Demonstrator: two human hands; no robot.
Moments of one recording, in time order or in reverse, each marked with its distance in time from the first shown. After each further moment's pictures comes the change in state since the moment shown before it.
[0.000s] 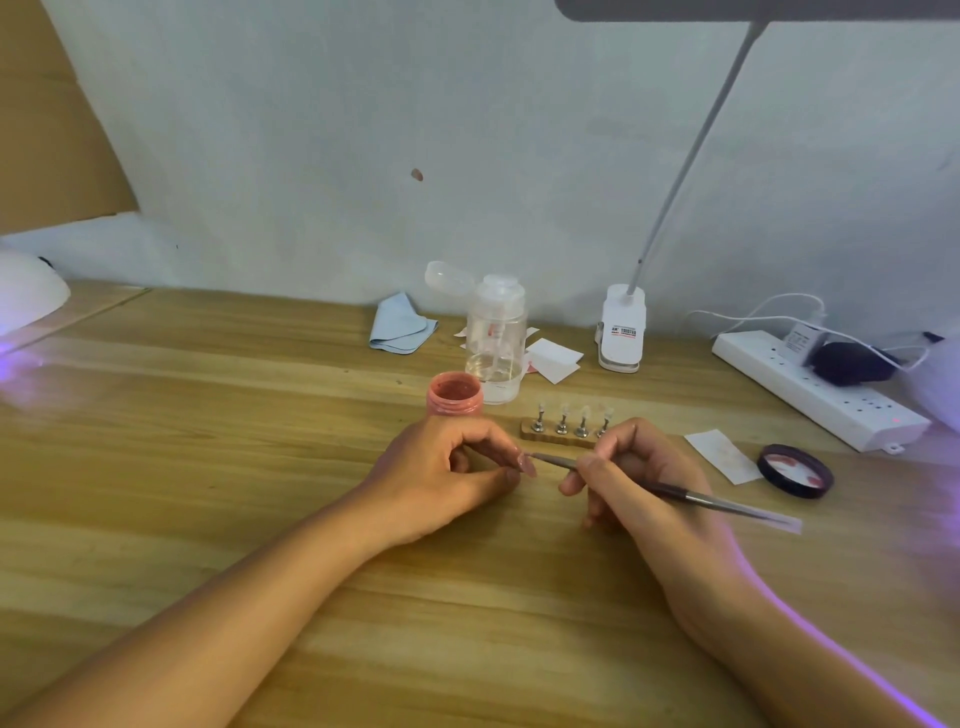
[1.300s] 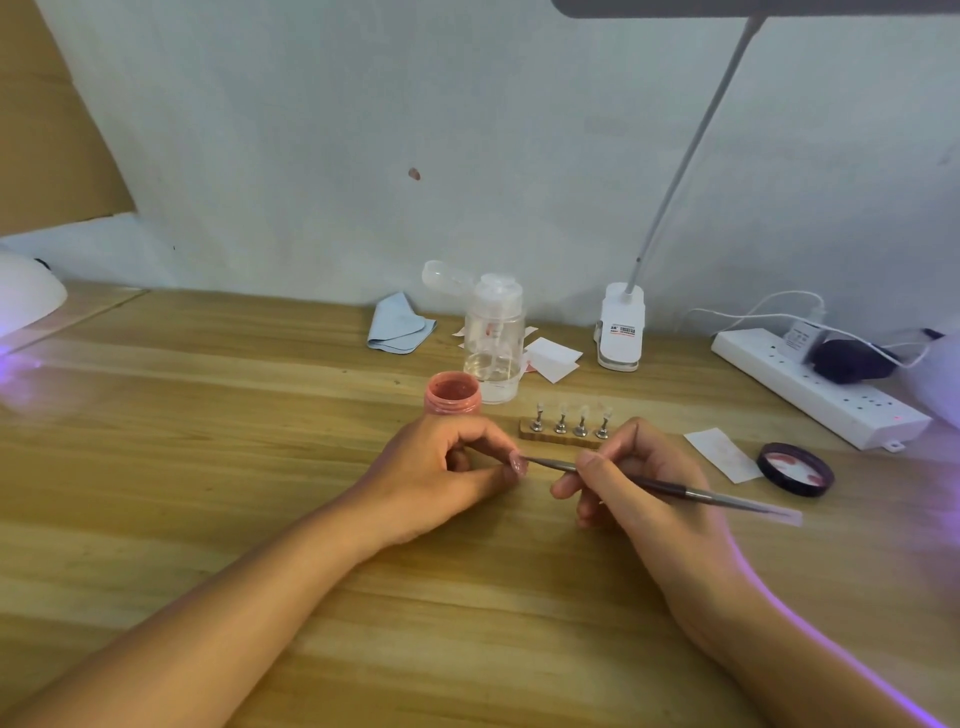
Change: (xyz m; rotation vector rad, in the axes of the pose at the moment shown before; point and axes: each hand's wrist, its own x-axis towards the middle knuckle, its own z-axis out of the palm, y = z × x) left_hand 0.000 0.001 0.000 -0.056 -0.003 0.006; right_hand 0.000 0.001 0.000 0.008 0.045 0.034
